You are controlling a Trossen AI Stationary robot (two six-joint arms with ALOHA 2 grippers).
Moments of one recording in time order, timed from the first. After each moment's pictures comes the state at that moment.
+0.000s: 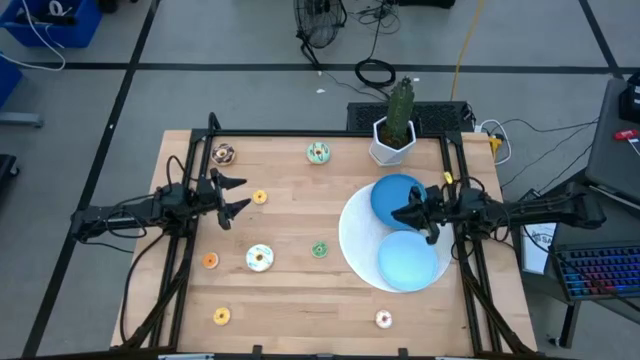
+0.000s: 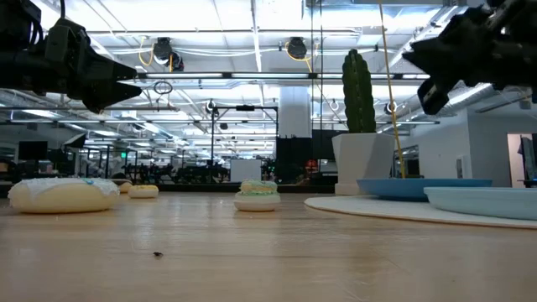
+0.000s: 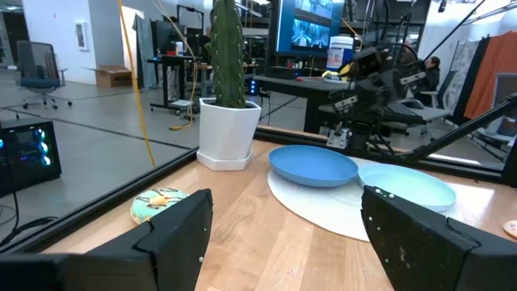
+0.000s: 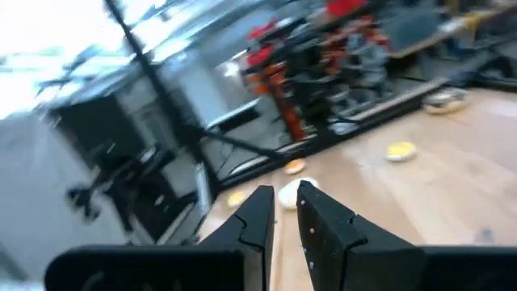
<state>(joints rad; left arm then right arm) 0.12 0.05 0.01 0.08 -0.18 -0.08 -0.04 0.50 0.02 0.59 -0.16 0.47</state>
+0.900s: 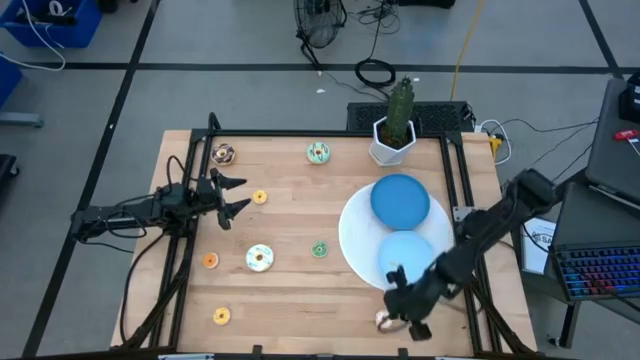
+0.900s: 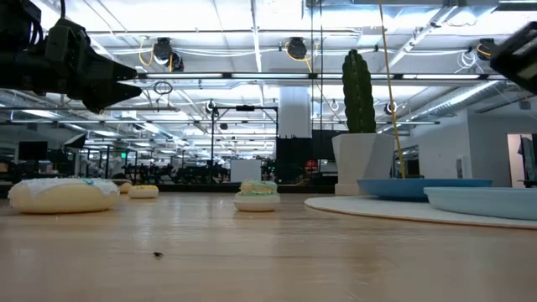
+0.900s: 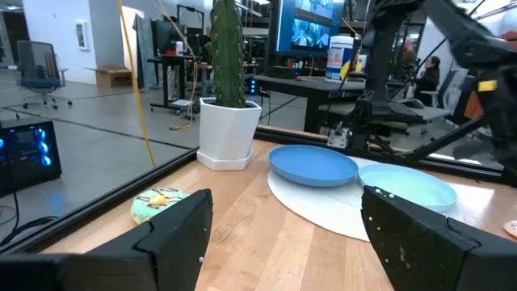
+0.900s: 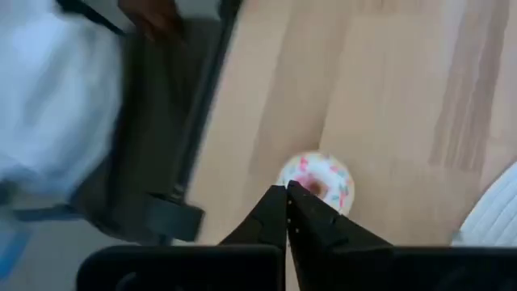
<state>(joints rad) 0.12 0.05 0.01 0.08 -0.18 -0.08 0.77 1.54 0.88 -0.26 0.01 0.60</state>
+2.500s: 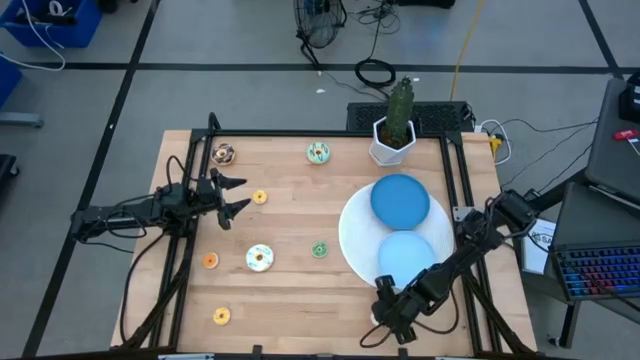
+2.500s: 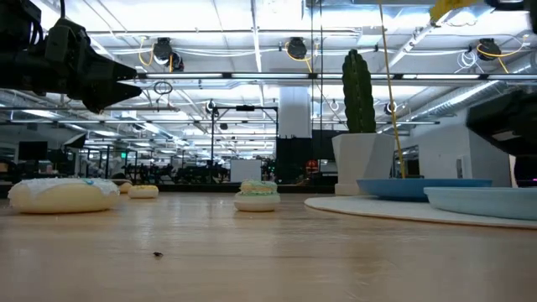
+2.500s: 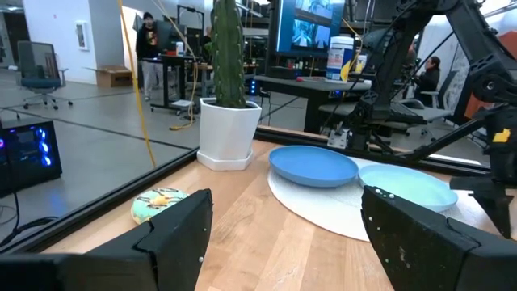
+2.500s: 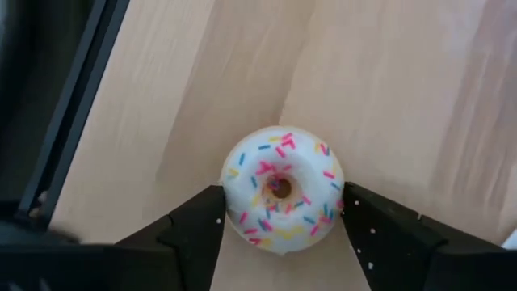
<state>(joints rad) 0.12 0.05 0.01 0.08 -0.18 -0.08 0.73 1.79 0.92 -0.20 0.10 0.44</state>
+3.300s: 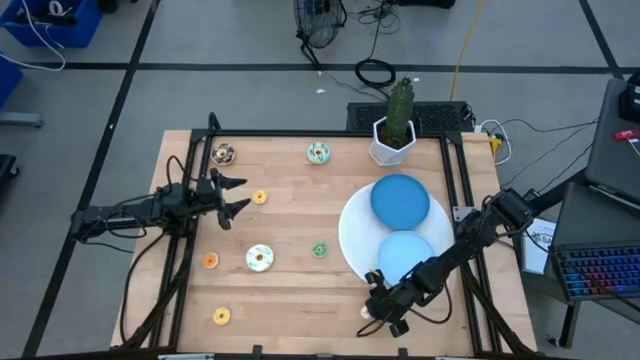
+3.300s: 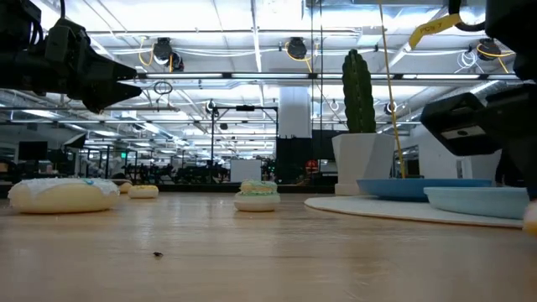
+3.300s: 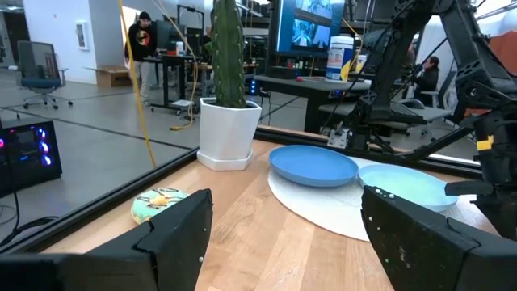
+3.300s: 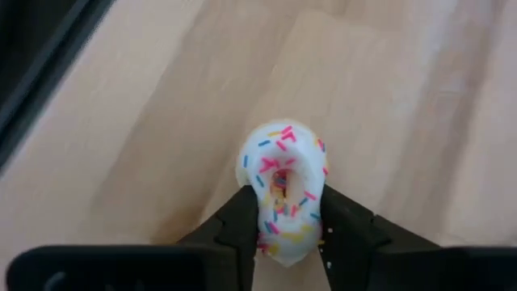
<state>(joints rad) 0.12 0.05 0.01 0.08 -0.18 -0.08 0.68 1.78 0.86 -0.05 0.13 0.24</state>
